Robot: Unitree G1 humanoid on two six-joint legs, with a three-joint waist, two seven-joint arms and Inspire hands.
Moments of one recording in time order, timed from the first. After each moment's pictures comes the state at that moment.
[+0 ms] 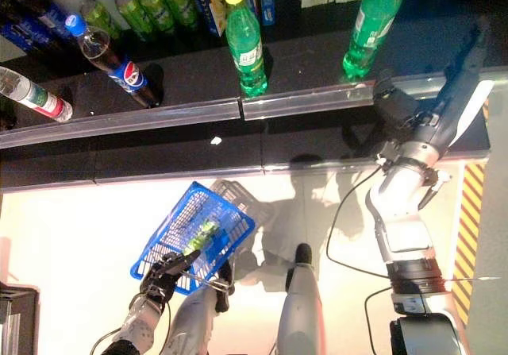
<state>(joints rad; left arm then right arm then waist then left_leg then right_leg) -0.14 0.10 -0.07 0.92 -0.81 -0.17 0.01 -0.50 -0.65 -0.02 0.07 0.27 -0.10 -0.73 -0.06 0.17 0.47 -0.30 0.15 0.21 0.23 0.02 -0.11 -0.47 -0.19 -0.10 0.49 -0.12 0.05</state>
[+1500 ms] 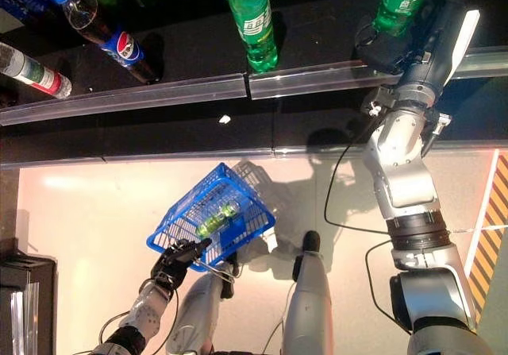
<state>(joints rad) -0.19 0.10 -0.12 0.92 -0.84 -0.14 -0.02 -0.81 -0.69 0.10 0.22 0.36 0.04 -0.64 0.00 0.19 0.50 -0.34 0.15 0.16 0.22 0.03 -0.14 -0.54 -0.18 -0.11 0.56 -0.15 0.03</state>
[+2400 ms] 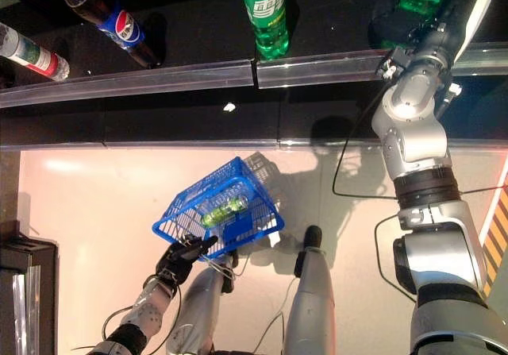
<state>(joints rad) -0.20 0.12 -0.18 0.87 -0.85 -0.14 -0.05 -1.07 -0.74 0.22 0.50 0.55 0.05 -0.65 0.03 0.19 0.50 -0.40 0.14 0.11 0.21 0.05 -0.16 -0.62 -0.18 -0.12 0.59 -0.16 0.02</state>
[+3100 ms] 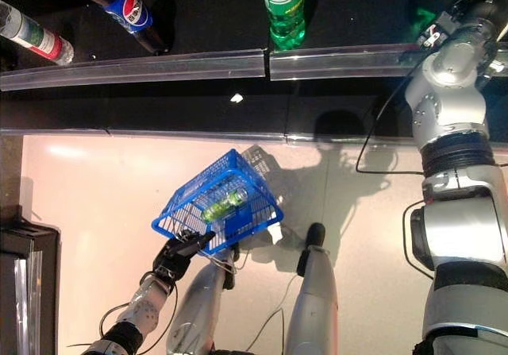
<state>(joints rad) -0.20 0.15 -0.19 0.84 -0.89 -0.14 -0.06 -1.29 -0.84 0.34 0.89 0.67 -0.04 -0.57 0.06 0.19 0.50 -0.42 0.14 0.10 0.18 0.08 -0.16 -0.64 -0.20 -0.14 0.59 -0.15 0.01</state>
